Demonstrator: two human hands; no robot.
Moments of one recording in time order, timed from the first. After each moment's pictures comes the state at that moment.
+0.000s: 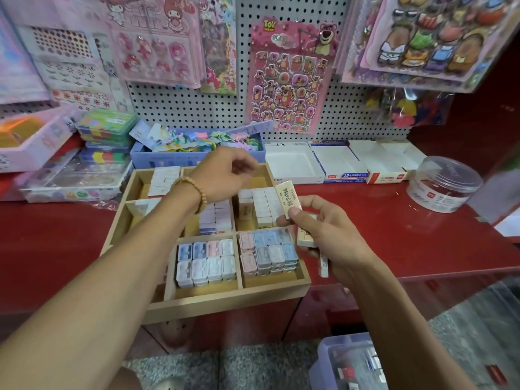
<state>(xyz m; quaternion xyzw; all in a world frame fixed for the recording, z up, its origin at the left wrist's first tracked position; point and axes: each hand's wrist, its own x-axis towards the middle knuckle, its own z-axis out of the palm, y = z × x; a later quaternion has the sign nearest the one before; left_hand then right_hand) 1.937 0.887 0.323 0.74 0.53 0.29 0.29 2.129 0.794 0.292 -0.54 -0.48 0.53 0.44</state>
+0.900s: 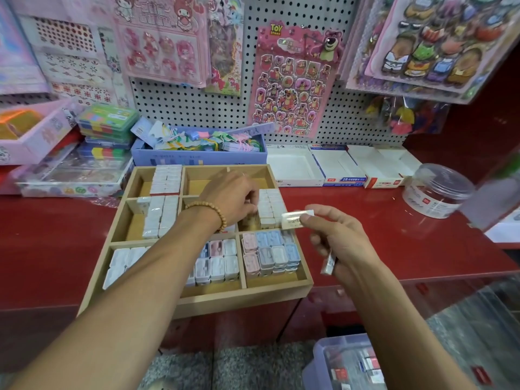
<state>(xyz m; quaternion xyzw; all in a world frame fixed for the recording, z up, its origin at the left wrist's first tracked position) 1.942 0.881 0.287 0.83 0.53 0.15 0.05 2.132 0.795 0.287 -0.58 -0.33 0.54 0.52</state>
